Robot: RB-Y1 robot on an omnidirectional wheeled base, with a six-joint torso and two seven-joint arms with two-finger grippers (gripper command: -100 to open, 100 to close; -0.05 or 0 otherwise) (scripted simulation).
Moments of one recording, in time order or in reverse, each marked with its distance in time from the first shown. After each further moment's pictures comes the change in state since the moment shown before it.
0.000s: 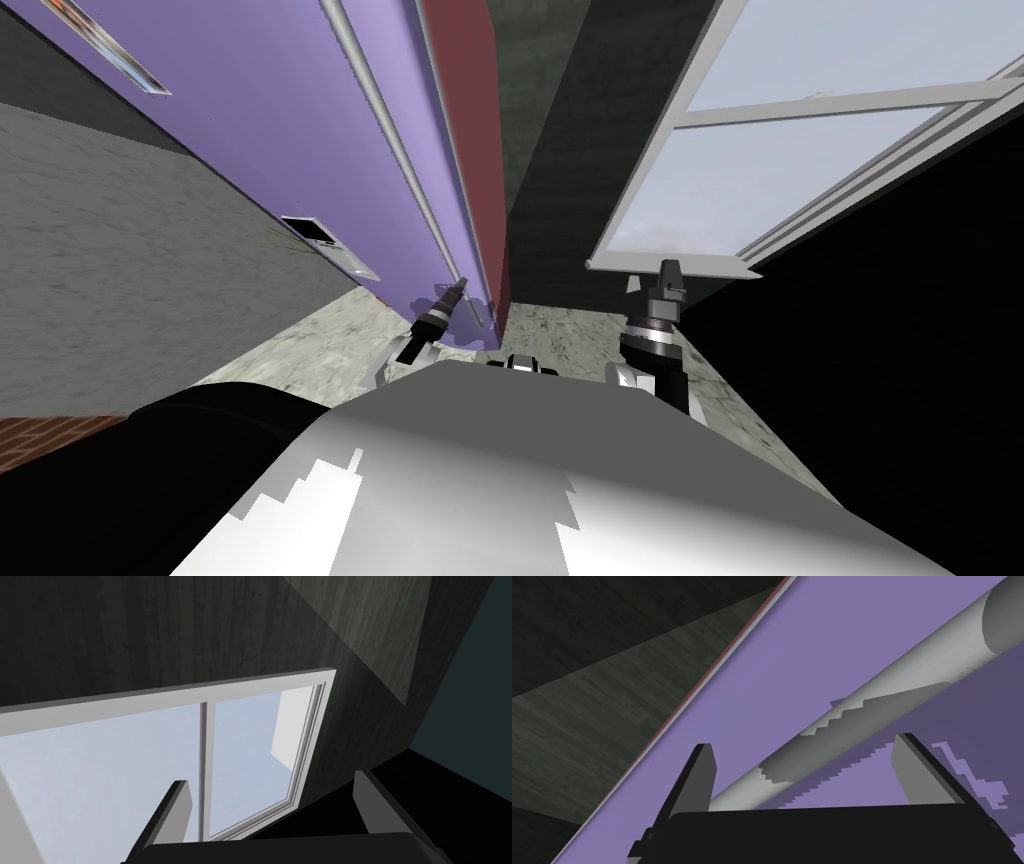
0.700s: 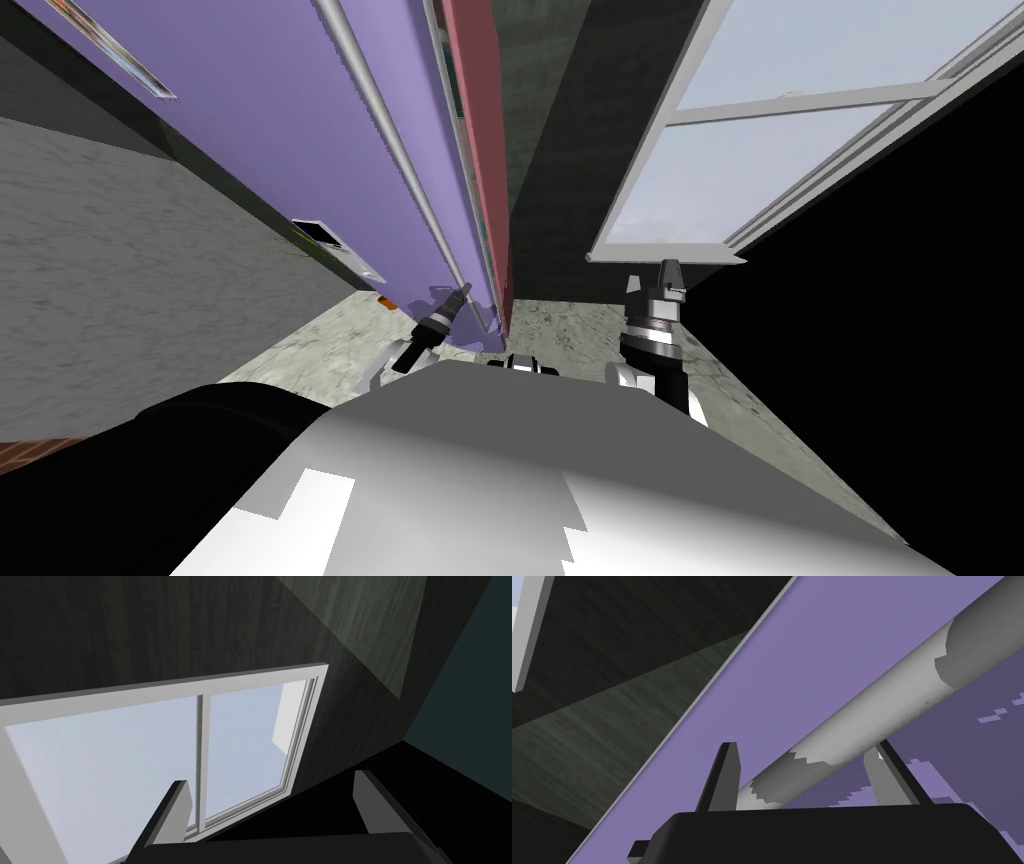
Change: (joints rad) left arm 0.046 0.064 -0.054 -0.046 0.005 -0.032 -0.001; right arm -0.001 0.000 0.000 0.000 0.000 0.000 0.000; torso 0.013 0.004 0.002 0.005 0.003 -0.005
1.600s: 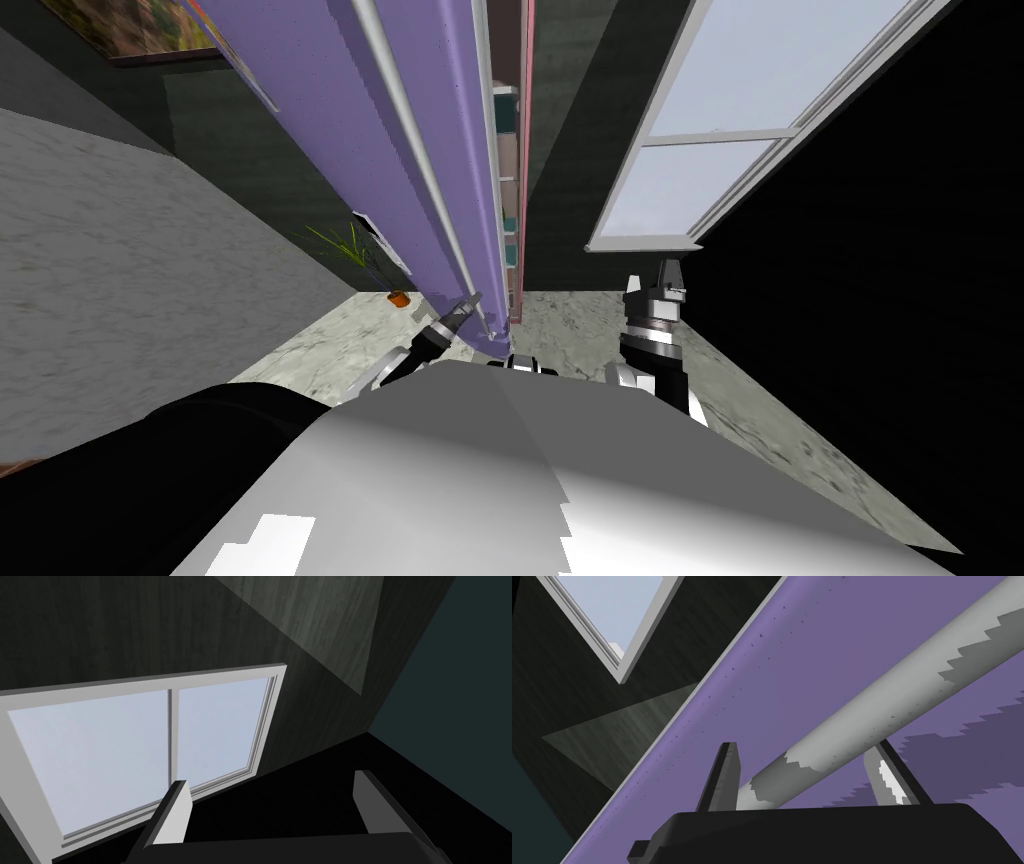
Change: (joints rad) left arm 0.076 0.131 -0.093 -0.058 0.012 -0.114 0.007; right arm 0.000 0.000 0.000 0.000 0.000 0.000 0.000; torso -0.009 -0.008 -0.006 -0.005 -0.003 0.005
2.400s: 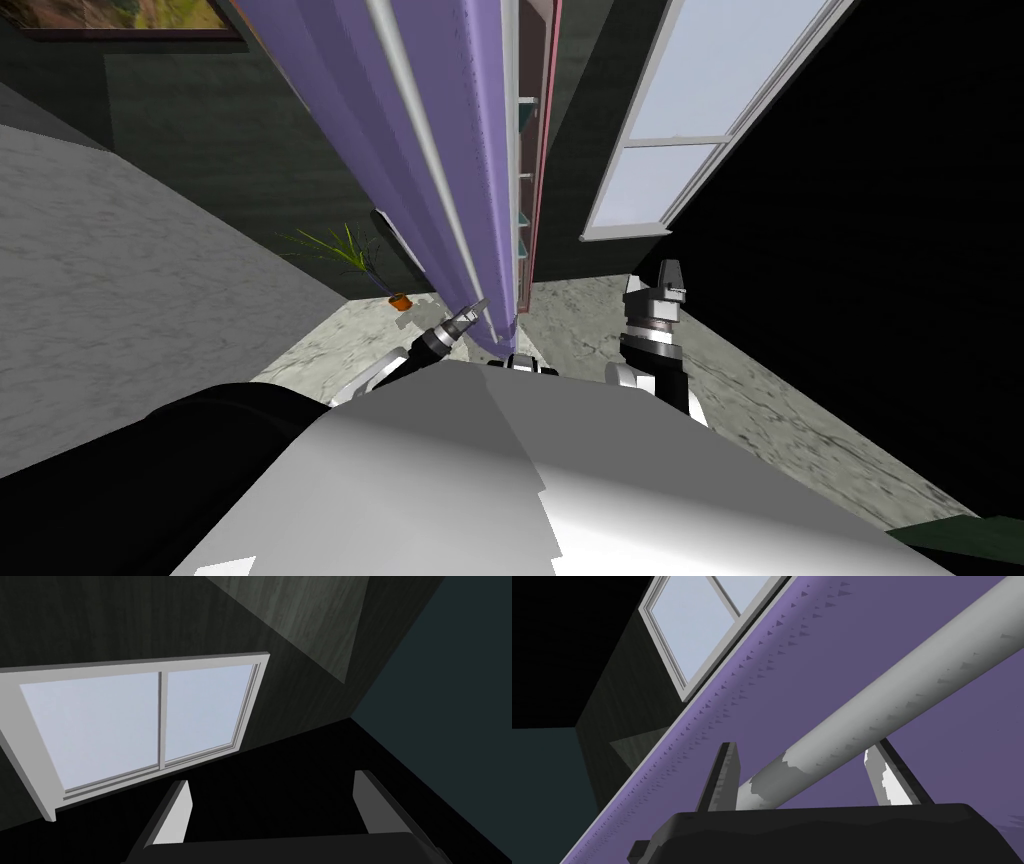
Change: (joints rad) left arm 0.003 0.123 -0.059 -0.020 0.013 -0.090 0.031; right arm 0.000 0.000 0.000 0.000 0.000 0.000 0.000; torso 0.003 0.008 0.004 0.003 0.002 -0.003
